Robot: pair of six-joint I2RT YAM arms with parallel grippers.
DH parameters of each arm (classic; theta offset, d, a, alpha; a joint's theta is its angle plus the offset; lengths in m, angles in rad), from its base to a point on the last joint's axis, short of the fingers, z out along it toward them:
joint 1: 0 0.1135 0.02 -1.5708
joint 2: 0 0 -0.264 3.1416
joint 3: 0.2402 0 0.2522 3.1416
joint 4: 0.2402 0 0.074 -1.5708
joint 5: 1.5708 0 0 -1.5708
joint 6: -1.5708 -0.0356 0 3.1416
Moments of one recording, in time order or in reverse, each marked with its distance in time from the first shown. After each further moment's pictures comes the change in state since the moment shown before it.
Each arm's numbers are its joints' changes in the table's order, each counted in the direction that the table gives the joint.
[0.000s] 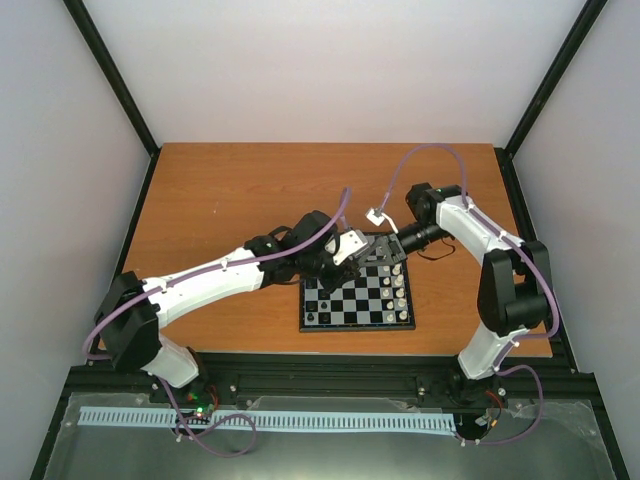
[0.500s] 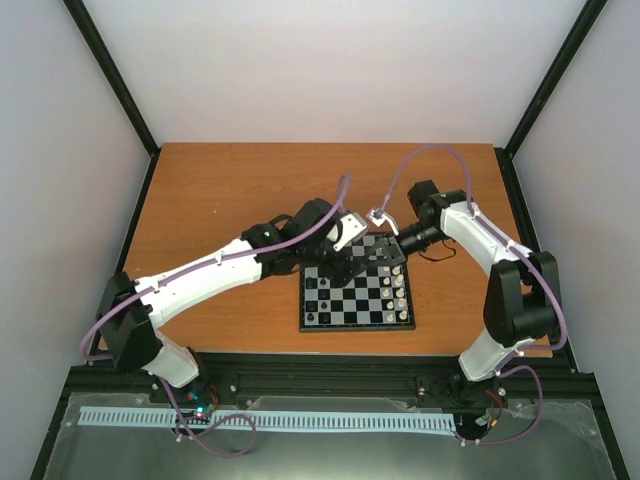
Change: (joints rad) left arm -0.004 0.006 0.093 0.095 -0.142 0.018; right arm 0.012 -0.042 -0.034 -0.098 0.066 -0.060
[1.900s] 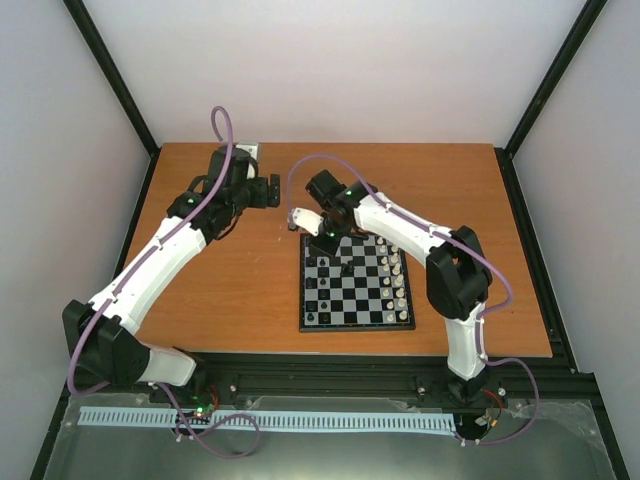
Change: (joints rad) left arm 0.488 -0.133 0.091 0.050 -0.332 0.206; right arm 0.455 0.312 0.455 -0.206 0.819 -0.101
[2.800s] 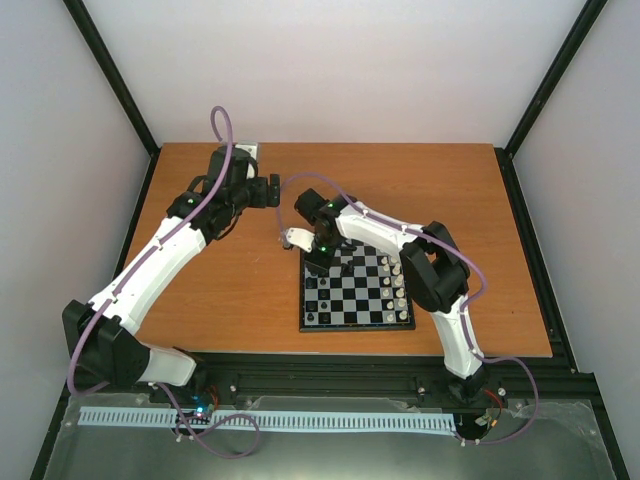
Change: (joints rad) left arm 0.000 -0.005 -0.001 -0.002 -0.006 0.000; right arm 0.047 0.153 0.002 0.008 0.047 0.011
